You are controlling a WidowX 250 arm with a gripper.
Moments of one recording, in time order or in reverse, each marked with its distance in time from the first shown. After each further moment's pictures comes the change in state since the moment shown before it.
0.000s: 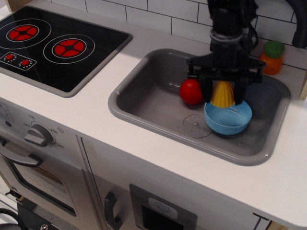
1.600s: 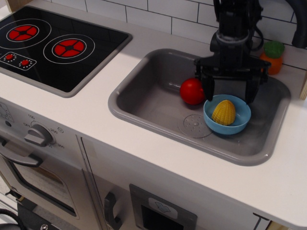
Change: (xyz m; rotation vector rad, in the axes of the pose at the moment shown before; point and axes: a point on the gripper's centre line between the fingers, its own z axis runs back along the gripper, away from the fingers) arm 0.015 0.000 0.004 -0.027 -0.042 0.003
